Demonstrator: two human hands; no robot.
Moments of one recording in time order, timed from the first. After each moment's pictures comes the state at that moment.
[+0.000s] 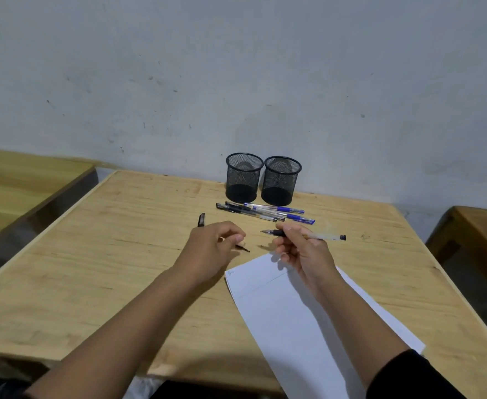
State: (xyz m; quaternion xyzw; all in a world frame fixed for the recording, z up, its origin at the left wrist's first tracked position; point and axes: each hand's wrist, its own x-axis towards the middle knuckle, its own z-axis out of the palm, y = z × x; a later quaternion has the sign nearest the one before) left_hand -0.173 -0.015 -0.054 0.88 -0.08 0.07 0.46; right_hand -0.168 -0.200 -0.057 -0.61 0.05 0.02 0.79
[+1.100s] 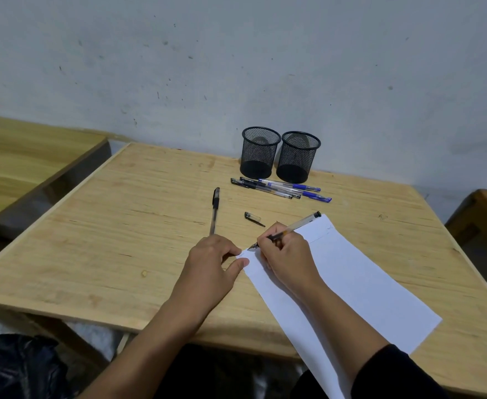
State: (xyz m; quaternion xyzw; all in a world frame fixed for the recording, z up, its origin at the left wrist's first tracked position) left_hand -0.230 -0.002 -0.105 0.93 -0.06 0.16 0.34; right_hand -0.204 -0.152 -0.080 -0.85 -0.05 -0.02 0.52
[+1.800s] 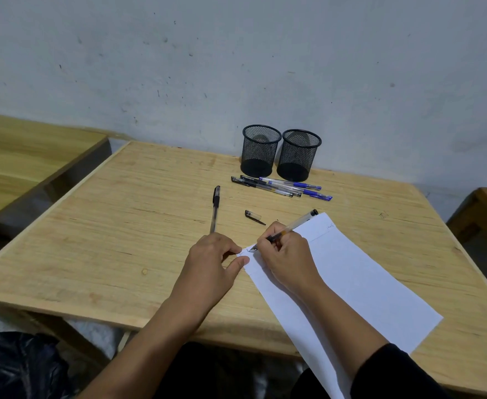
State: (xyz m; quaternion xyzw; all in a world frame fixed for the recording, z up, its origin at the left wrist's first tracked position) left_hand -0.229 -0.003 -0.106 0.93 -0.05 0.17 0.34; right_hand -0.203 -0.151 -0.086 -0.86 -0.06 -0.03 0.50
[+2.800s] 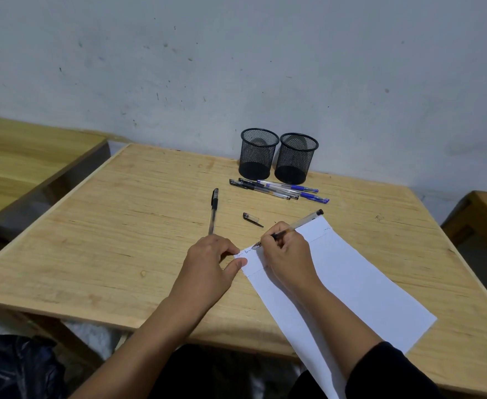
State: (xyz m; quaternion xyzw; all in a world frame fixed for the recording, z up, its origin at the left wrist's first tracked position) left_hand -0.228 -0.002 -0.105 0.92 -0.06 0.15 0.35; right_hand -0.205 -0.152 -0.081 -0.84 -0.01 -0.03 0.53
